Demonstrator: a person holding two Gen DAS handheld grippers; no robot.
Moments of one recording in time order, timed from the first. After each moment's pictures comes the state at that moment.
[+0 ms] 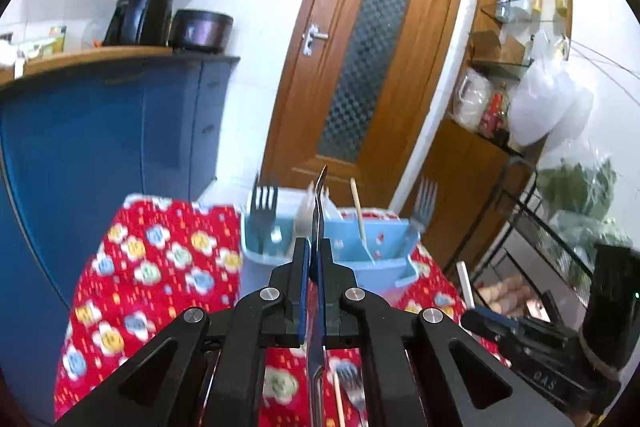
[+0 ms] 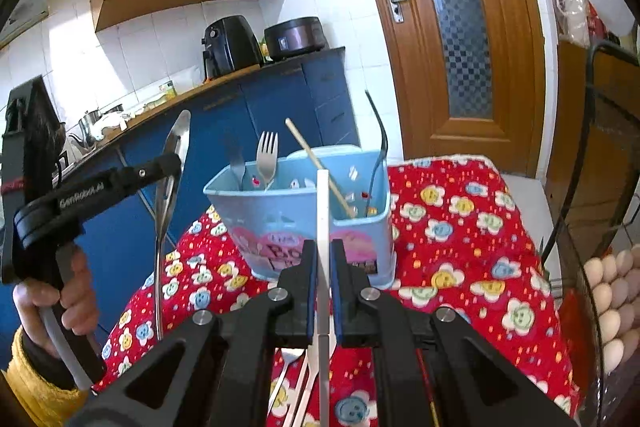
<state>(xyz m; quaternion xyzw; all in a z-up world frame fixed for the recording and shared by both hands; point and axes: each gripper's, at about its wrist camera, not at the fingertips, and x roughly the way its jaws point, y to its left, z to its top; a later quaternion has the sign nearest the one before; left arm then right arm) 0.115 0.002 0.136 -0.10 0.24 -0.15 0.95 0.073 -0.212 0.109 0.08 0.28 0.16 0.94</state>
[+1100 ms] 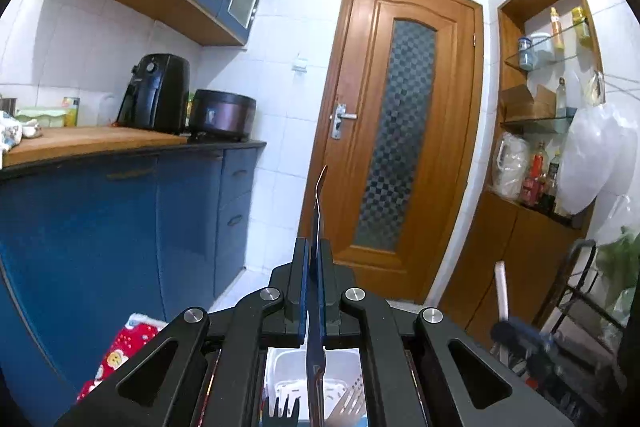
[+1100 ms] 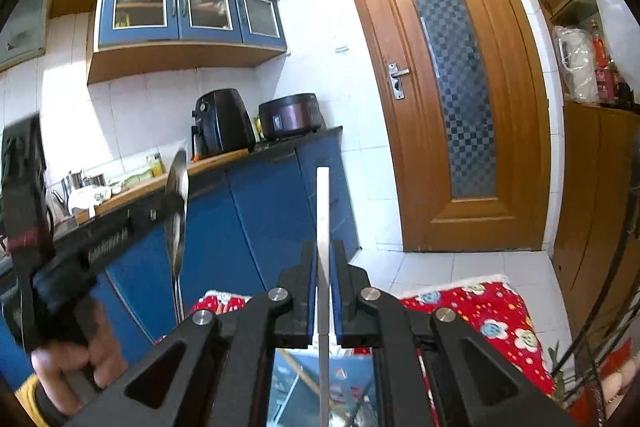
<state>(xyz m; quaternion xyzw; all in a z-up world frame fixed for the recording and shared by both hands) 0.220 -0.019 0.174 -0.09 0.10 -0.07 0.99 0.193 -0.209 0.149 0.10 0.14 0.15 0.97</state>
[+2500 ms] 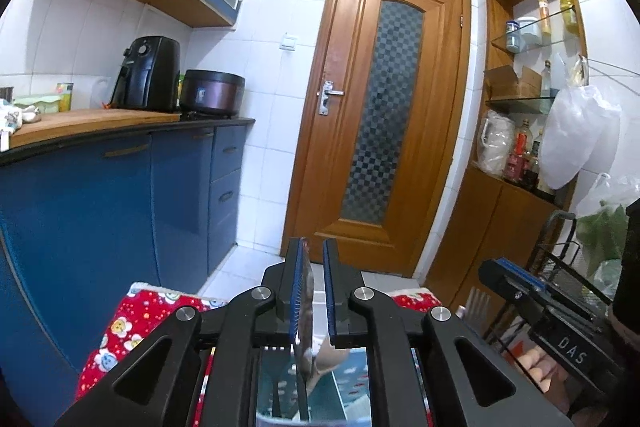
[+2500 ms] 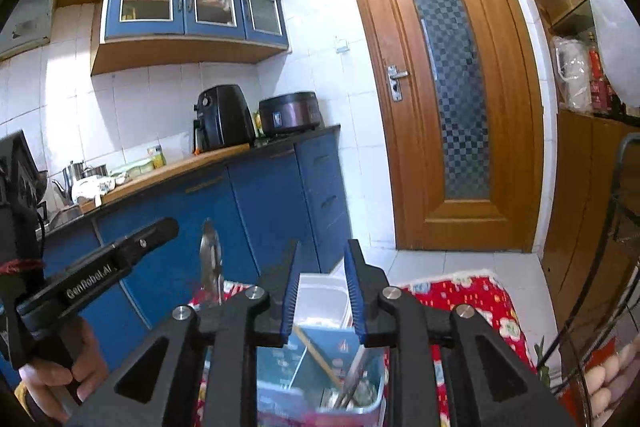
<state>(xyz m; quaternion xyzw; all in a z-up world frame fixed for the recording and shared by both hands) 0.177 -0.014 0.163 -0.08 0.14 -0.10 0.98 0.153 -0.207 0.157 0.08 0.16 0.14 0.97</state>
